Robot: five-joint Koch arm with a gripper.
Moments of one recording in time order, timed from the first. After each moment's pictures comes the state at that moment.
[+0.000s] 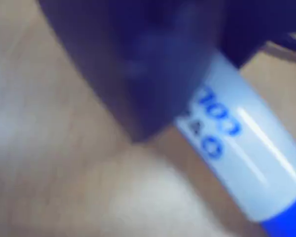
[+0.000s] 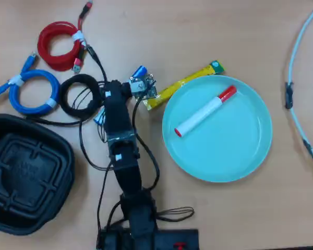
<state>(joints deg) 77.3 59.3 74.4 64.4 -38.4</state>
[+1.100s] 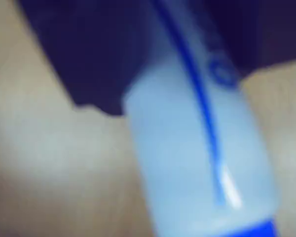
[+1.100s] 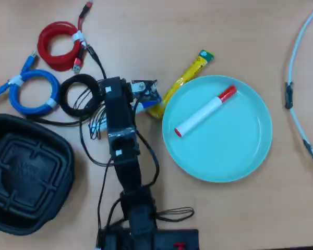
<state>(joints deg) 79.1 58.3 67.4 88.3 -15.7</state>
